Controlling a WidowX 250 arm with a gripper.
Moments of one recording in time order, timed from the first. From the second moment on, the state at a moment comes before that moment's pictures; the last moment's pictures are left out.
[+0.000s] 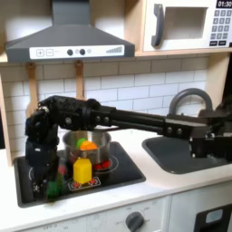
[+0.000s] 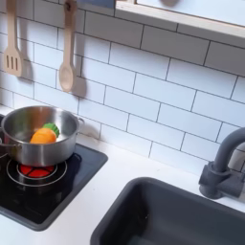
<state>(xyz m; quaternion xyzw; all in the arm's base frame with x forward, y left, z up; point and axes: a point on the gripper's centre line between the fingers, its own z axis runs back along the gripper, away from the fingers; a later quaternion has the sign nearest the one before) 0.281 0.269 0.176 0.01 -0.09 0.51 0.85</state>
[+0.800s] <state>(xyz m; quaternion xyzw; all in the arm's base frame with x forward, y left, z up) 0.290 0.272 0.201 -0.01 -0.08 0.54 0.84</state>
